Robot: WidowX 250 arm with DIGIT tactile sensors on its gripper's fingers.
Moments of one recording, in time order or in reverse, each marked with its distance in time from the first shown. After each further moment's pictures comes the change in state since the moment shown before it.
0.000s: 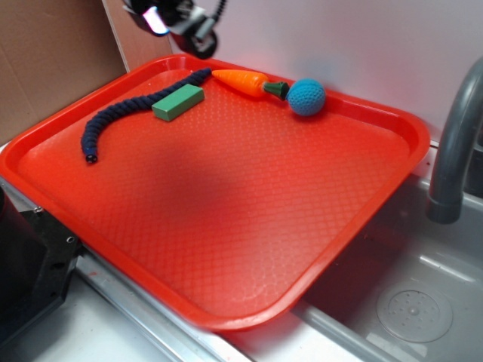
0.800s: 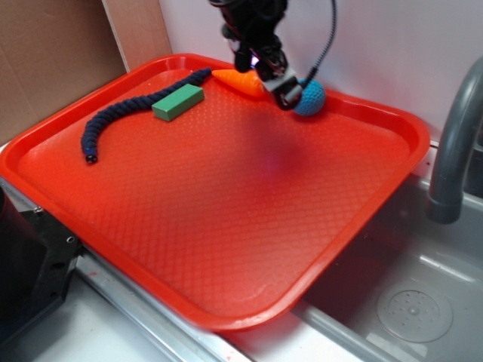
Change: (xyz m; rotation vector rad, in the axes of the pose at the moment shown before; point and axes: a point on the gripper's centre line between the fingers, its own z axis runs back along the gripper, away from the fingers) arm 0.043 -0.025 -0.087 0.027 0.011 -0.295
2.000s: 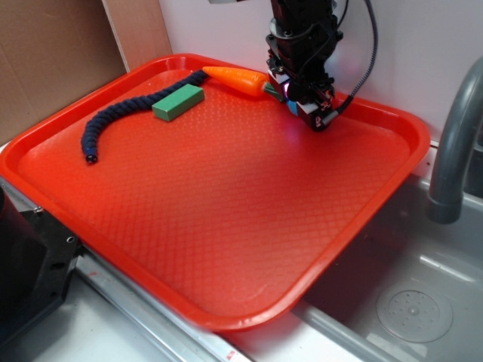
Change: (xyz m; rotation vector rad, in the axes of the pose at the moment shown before) arm 0.017 -0.022 -0.050 0.058 0.133 0.021
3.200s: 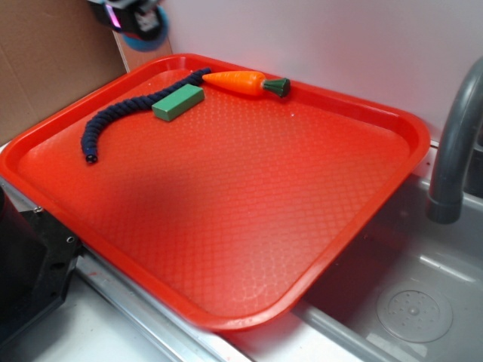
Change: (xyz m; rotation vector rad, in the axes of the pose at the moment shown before) arm -0.129 0.047 0.170 -0.194 0.101 0.341
